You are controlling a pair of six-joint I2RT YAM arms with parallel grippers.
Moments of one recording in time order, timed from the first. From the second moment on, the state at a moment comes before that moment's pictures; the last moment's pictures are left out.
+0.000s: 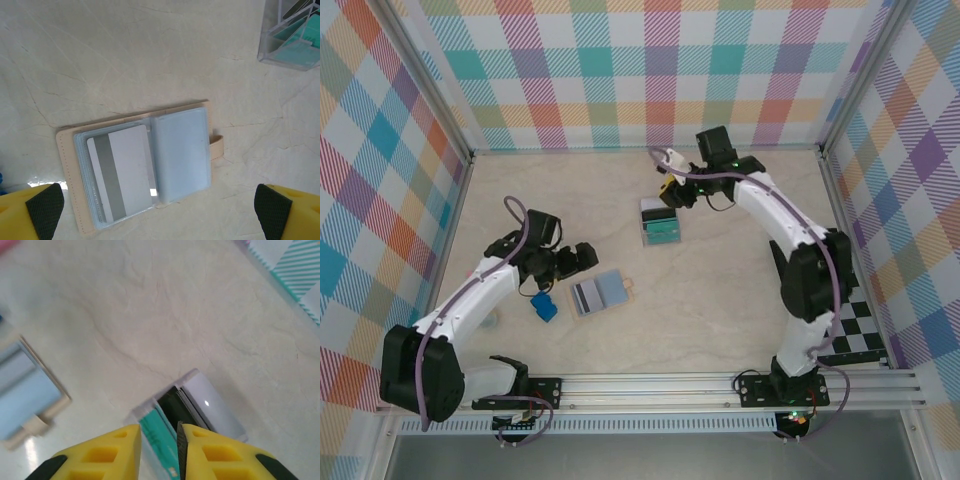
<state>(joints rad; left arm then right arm) -0.30 1.23 0.87 -0.72 0.22 -0.66 0.42 1.80 1.63 -0.65 -0.53 -0.51</state>
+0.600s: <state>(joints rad) -0.30 1.19 0.70 -0.68 0.29 -0.72 0.68 1.60 1.20 -0.53 -0.45 0.48</state>
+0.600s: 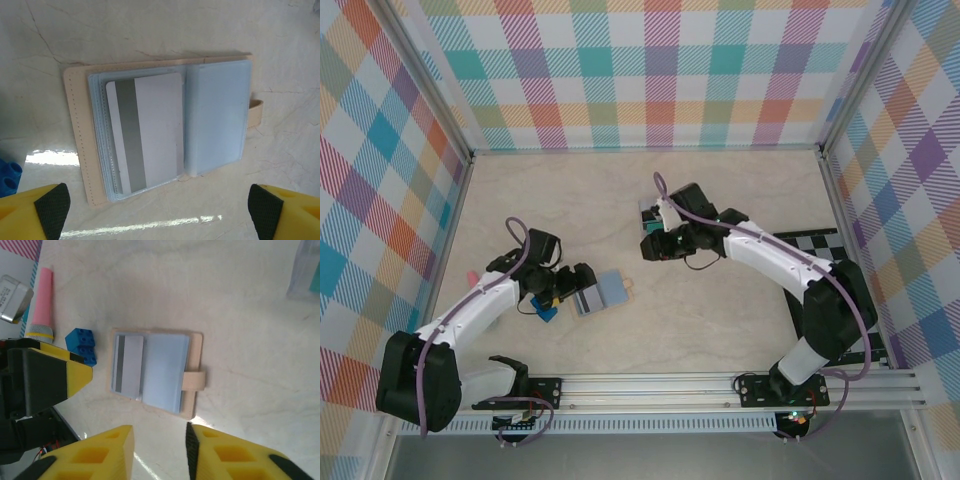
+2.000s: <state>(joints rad) -0.30 1.34 0.63 -0.49 0.33 -0.84 0.89 2.05 1.39 -0.49 -0.27 0.82</state>
